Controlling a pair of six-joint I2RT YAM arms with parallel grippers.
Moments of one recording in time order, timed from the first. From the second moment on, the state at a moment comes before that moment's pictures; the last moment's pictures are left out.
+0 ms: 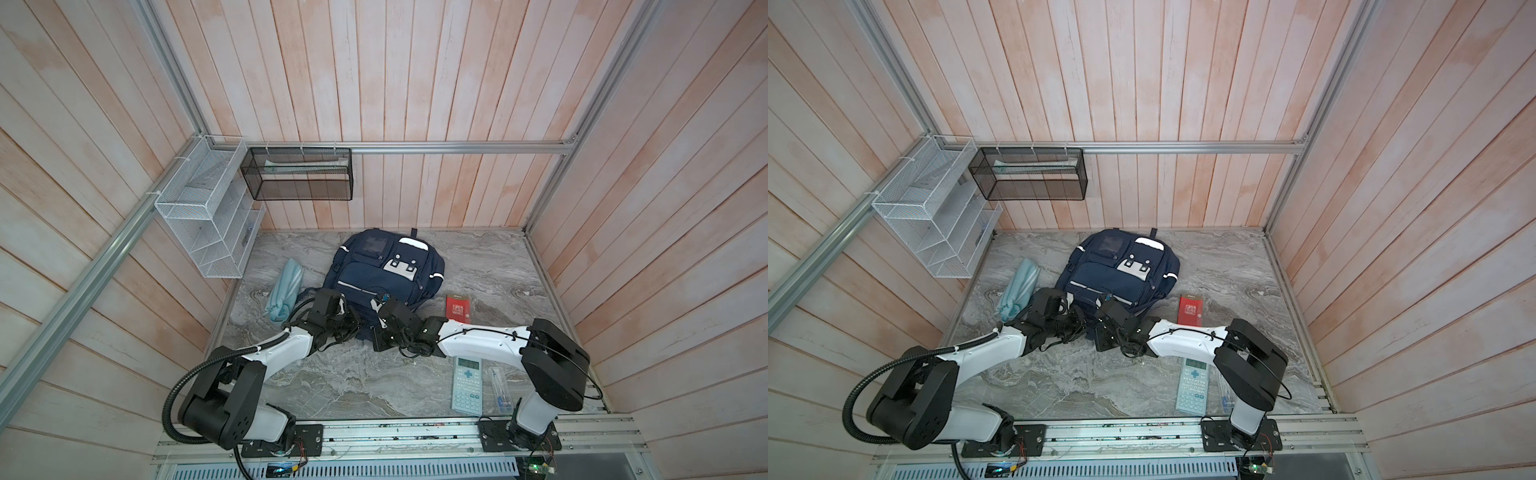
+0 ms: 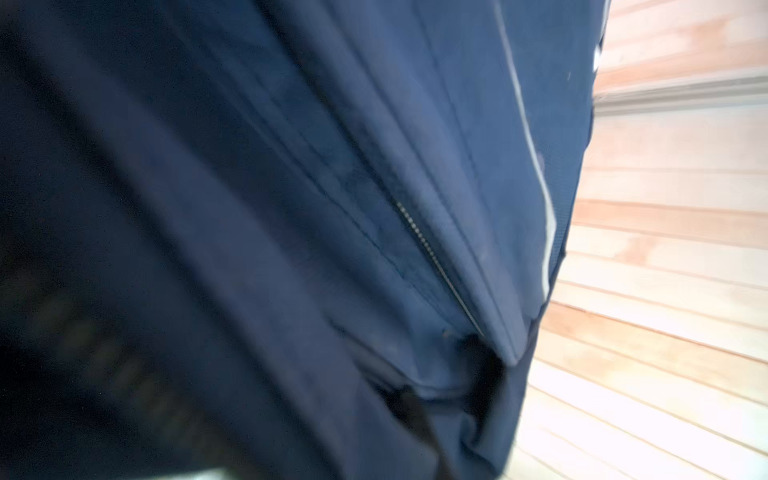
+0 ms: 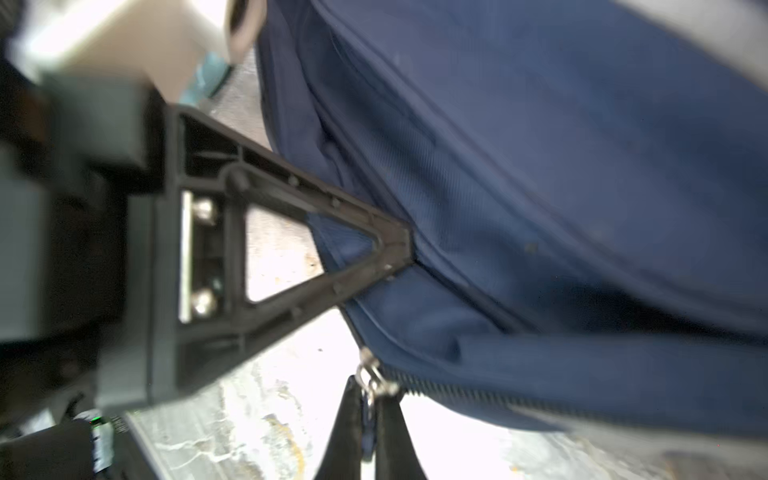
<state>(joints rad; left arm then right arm) -0.41 1.44 0.67 -0.01 0.44 -0.98 1.04 1.70 1.03 -0.14 0.00 0.64</state>
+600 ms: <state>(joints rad) -0.24 1.23 0.69 -0.24 0.55 -0.82 0.57 1.47 0.74 -0.18 -0.07 0.58</state>
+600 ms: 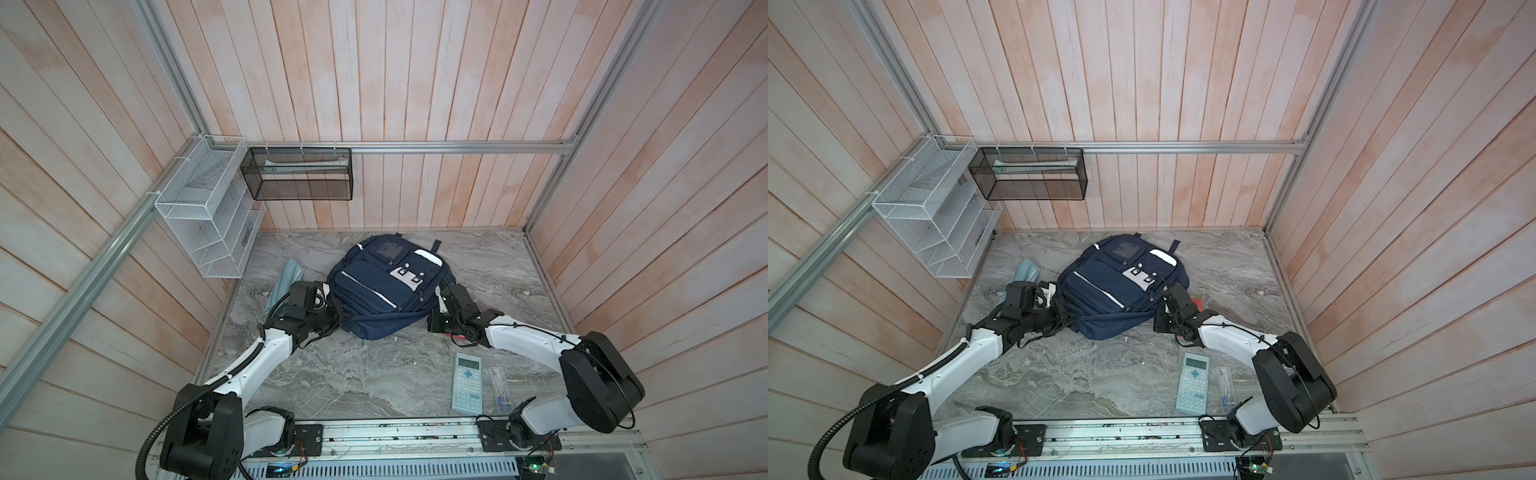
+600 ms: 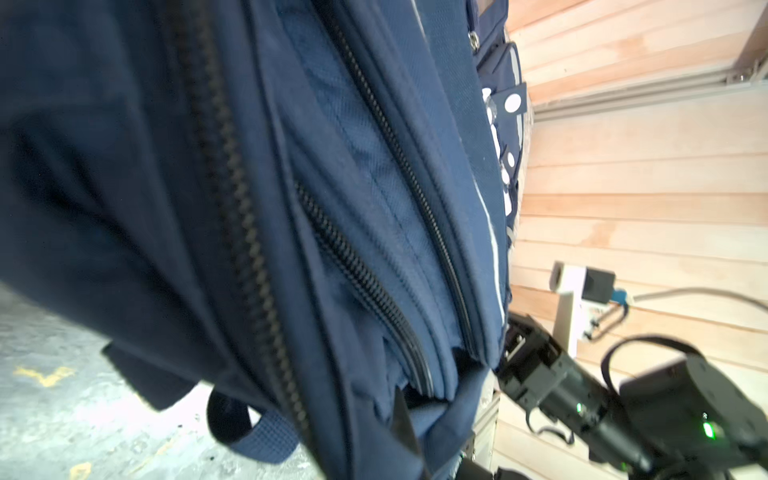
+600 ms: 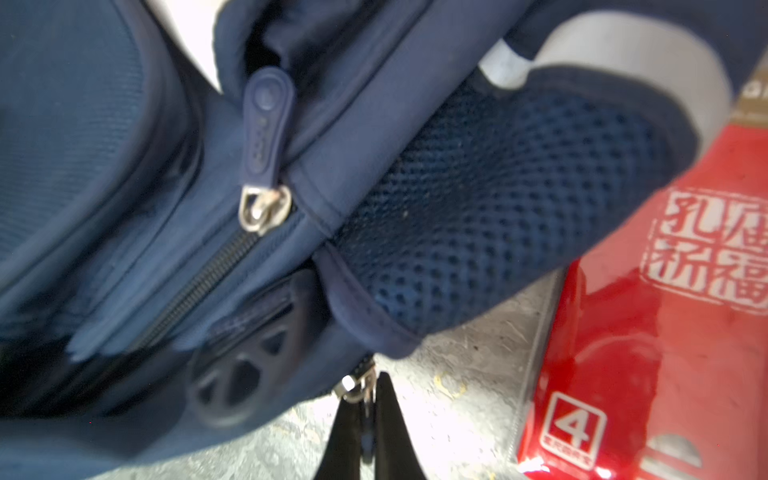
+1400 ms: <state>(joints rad) -0.14 1.48 0.96 -0.37 0.45 -0.61 0.61 1.24 0.83 -0.34 0.09 0.51</state>
